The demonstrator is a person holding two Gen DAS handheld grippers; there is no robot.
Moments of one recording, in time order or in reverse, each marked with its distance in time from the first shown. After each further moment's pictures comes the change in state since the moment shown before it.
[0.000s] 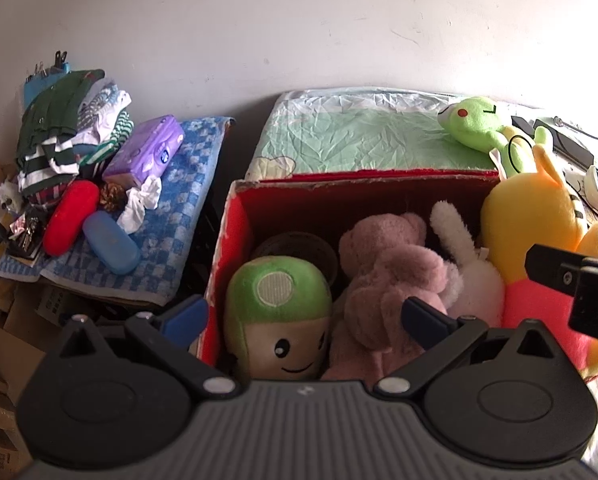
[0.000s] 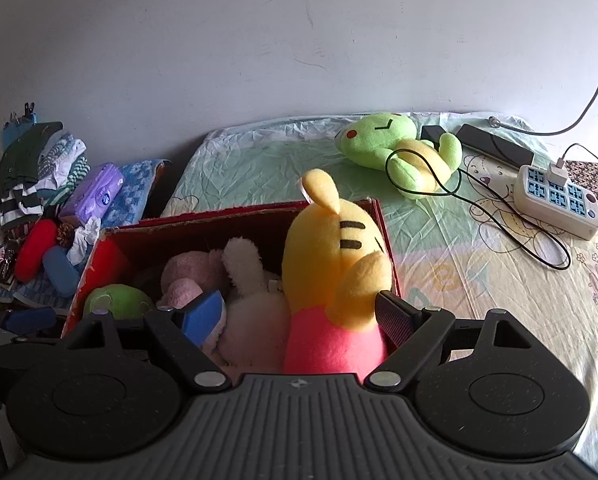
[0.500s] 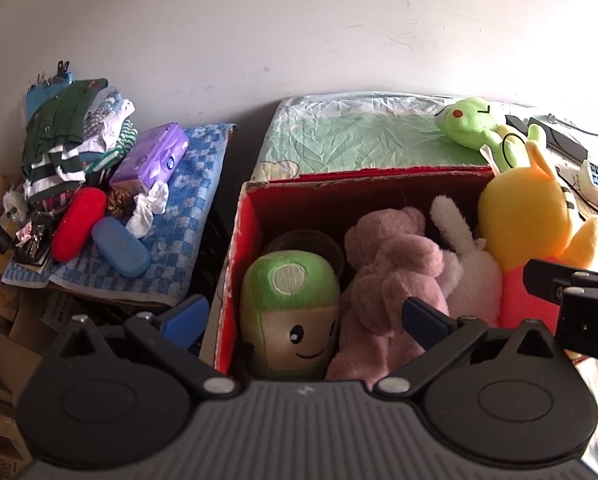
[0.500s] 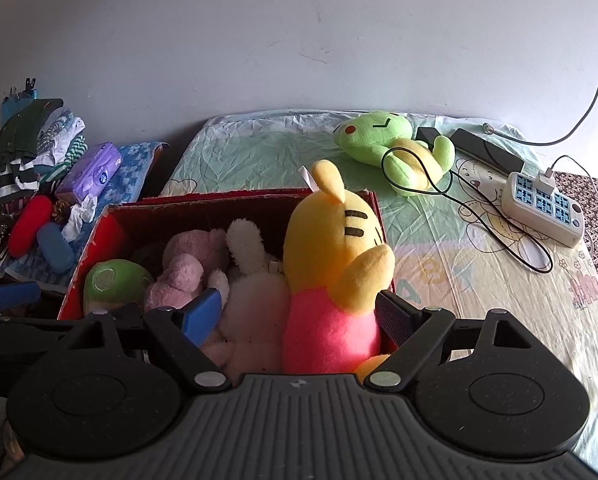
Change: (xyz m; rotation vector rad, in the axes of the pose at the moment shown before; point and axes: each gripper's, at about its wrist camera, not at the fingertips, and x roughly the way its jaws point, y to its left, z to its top) left arm -0.015 0.004 -0.009 0.023 -0.011 0.007; right arm -0.008 0.013 -0.007 -0.064 0.046 -0.049
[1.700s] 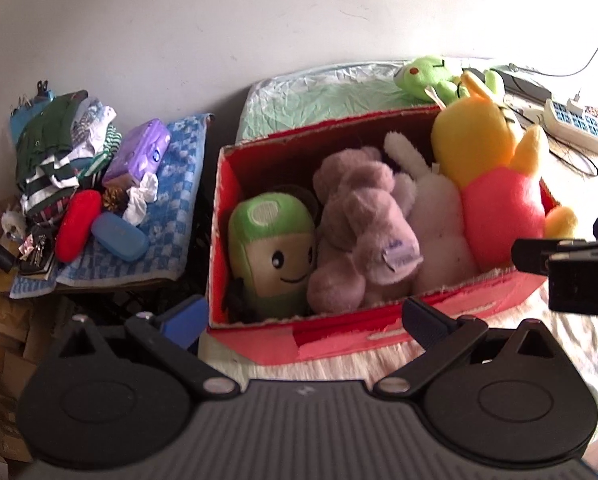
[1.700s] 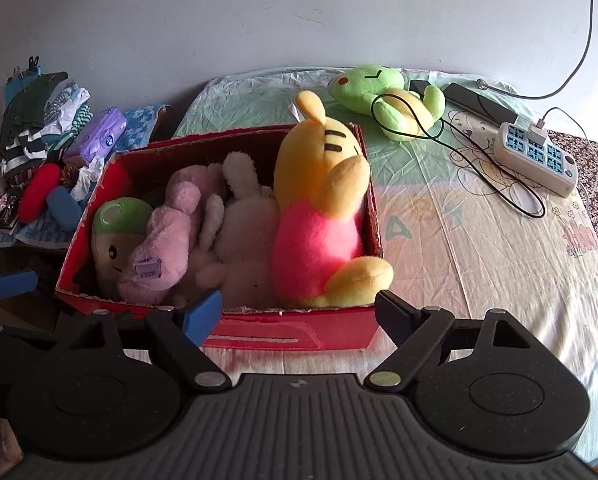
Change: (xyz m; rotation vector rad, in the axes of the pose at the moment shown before) left arm -0.040 -0.011 -0.036 0.129 0.045 -0.024; right arm -0.026 -0.015 -0.031 0.018 0.101 0.020
